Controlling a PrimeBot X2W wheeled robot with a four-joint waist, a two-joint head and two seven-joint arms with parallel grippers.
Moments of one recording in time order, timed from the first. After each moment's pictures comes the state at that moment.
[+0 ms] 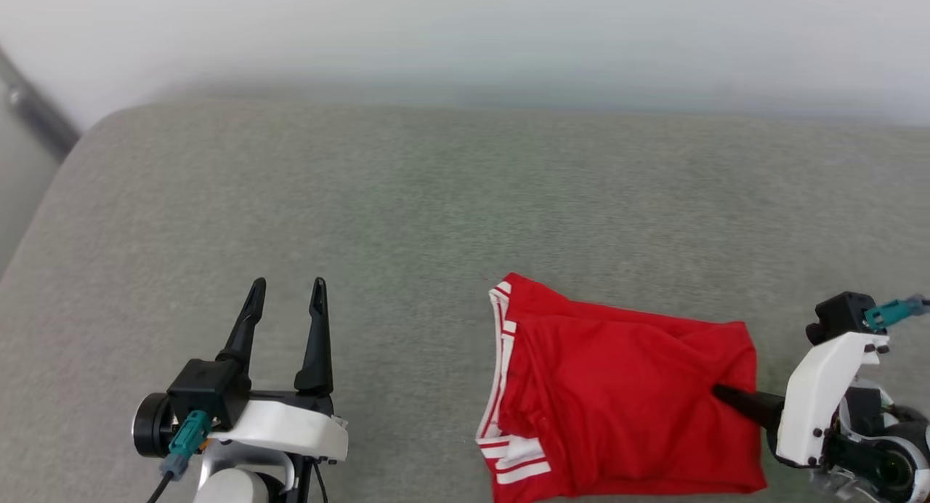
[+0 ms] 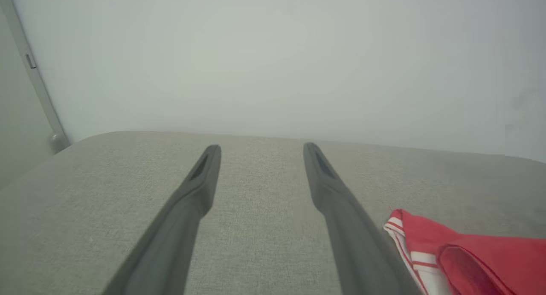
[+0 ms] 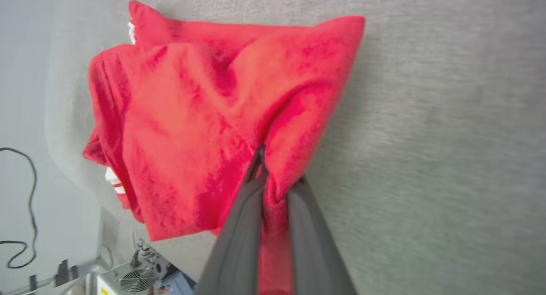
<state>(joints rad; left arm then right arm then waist) -0.10 0.10 -0.10 0.11 -0.23 -0.01 -0.26 -0.17 -0.30 0.05 0.16 0.81 0.13 0.86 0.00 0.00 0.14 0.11</state>
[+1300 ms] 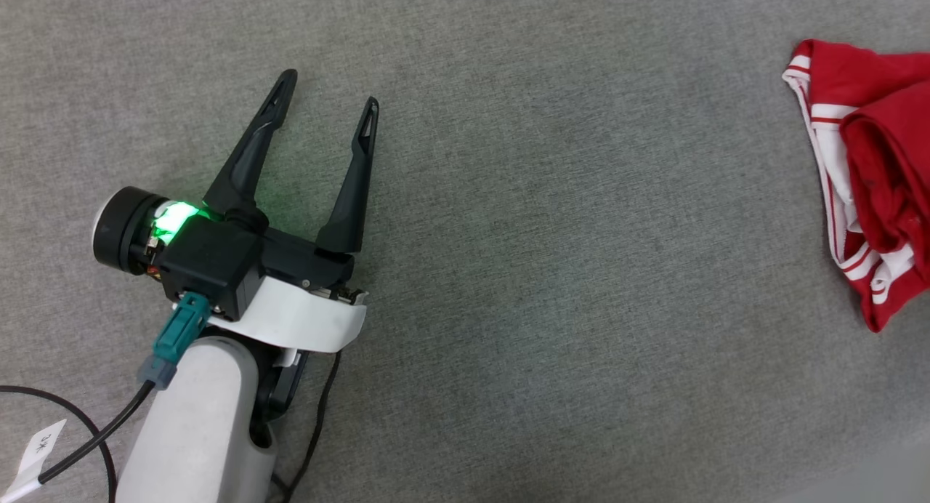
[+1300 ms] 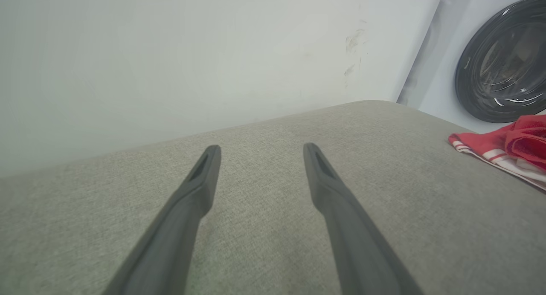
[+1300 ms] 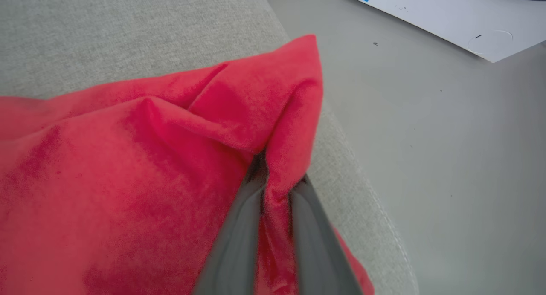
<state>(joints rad) -0.40 0.20 -0.23 -0.16 -0.12 -0.08 -0.13 -0.74 -0.50 -0.20 0.70 0.37 0.13 0.37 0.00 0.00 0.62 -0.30</state>
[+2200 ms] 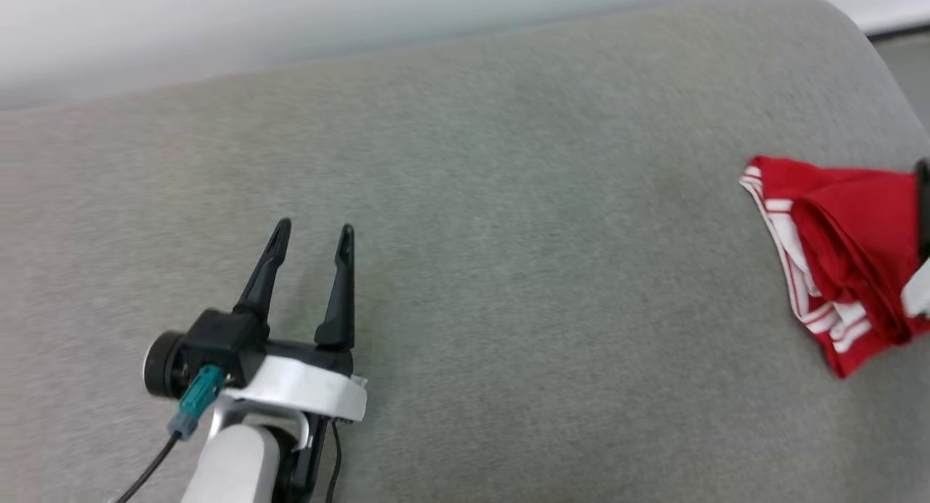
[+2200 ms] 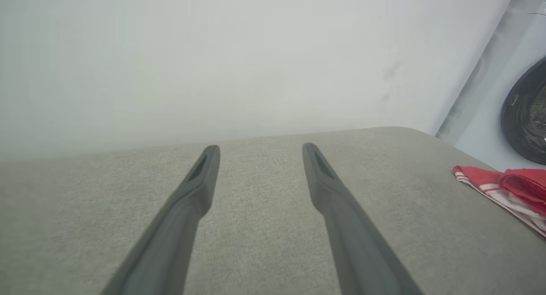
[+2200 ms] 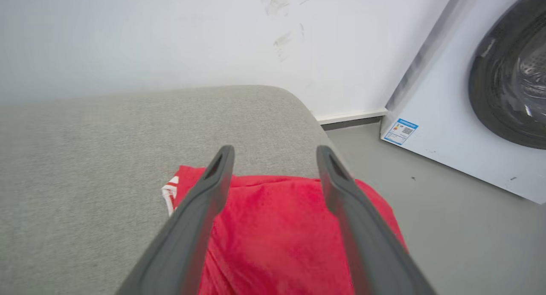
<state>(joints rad) -0.20 0.14 -0.19 0.04 -0.24 -0.01 -0.22 -0.52 -0.39 -0.14 0.55 0.23 0.13 -0.02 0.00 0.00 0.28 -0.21</state>
